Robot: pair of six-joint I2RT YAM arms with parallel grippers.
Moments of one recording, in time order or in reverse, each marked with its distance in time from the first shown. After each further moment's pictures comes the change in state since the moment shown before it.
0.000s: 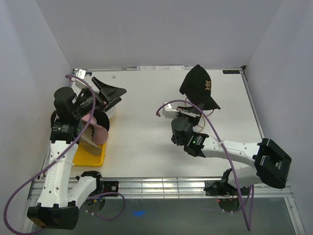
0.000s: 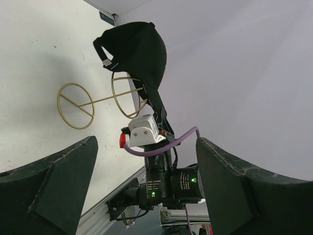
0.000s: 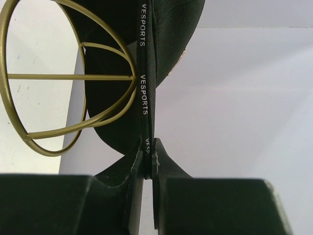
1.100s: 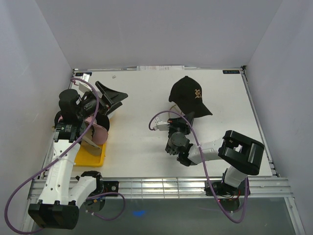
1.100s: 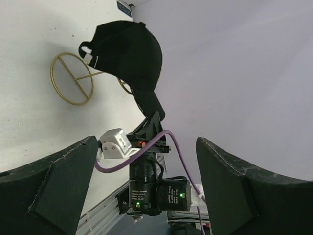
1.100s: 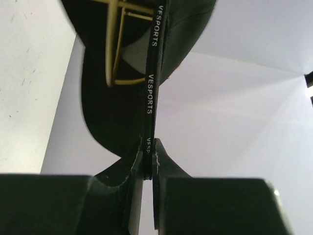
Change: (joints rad) left arm 0.000 0.003 -0.074 -0.011 -0.007 0.044; right arm 0.075 0.278 -0.168 0.760 0.018 -0.505
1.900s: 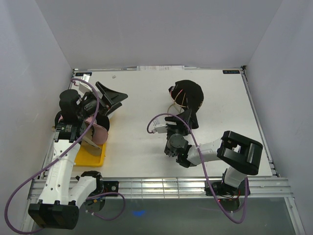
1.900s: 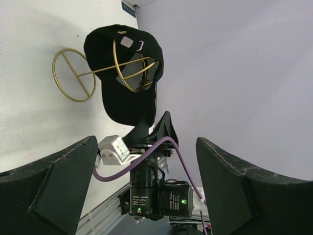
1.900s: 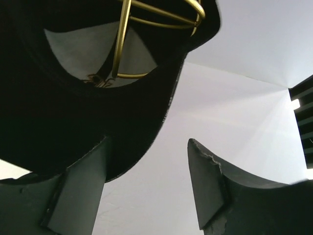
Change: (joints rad) left arm 0.000 0.000 -0.005 -0.012 -0.011 0.012; right arm 0.033 0.031 0.002 0.000 -0.008 -0.069
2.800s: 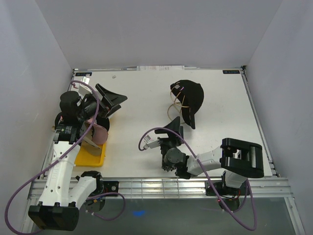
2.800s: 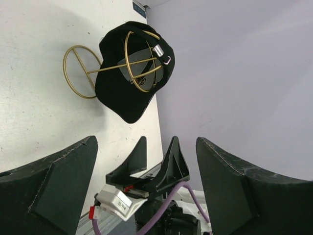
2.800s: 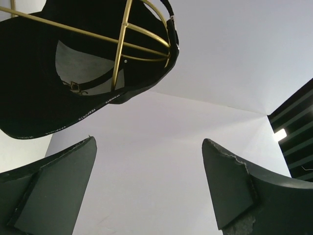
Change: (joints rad) left arm 0.000 -0.018 -0.012 -0.047 -0.035 0.012; right arm 0.206 -0.019 -0.010 0.000 -0.003 0.000
